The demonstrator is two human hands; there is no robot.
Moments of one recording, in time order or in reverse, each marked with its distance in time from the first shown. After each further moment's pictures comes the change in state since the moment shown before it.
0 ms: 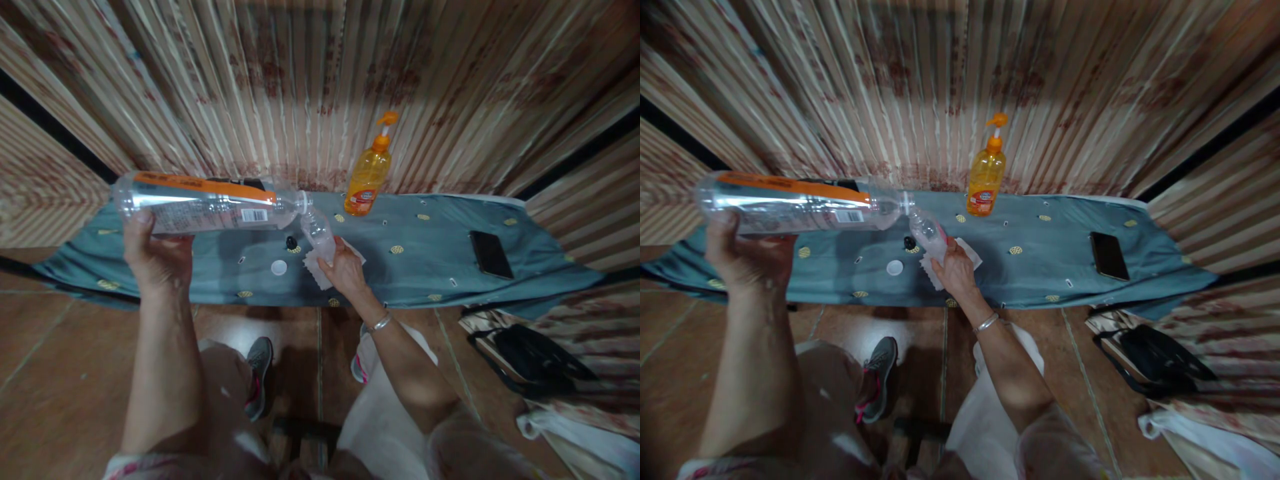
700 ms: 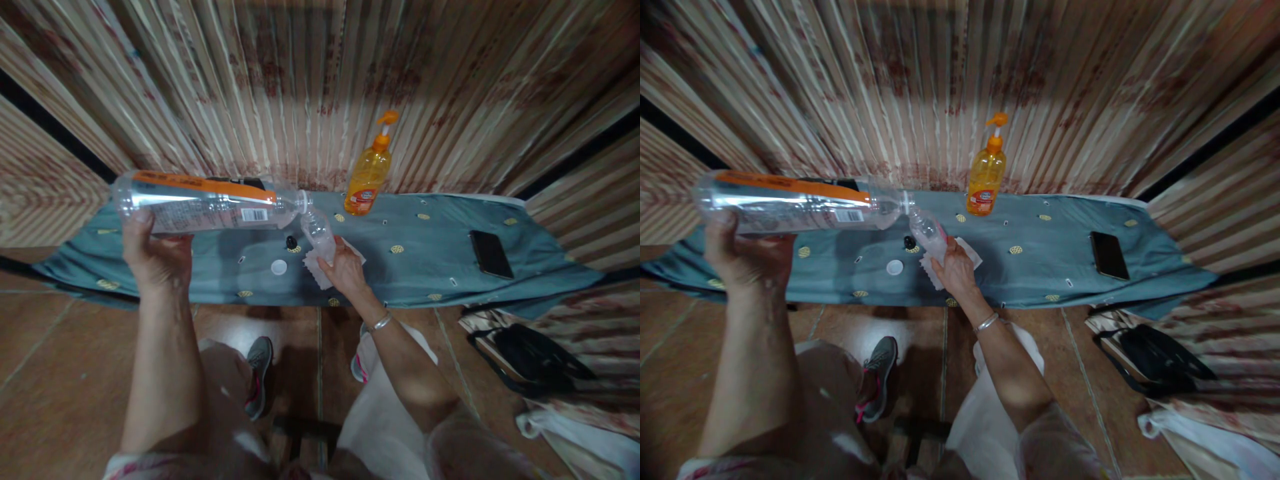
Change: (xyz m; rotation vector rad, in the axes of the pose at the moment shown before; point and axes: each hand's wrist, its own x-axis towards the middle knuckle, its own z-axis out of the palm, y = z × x) left_hand 0.001 -0.002 -0.003 -0.036 -0.024 0.036; right_hand 0.000 0.000 0.000 -0.007 0.007 -0.008
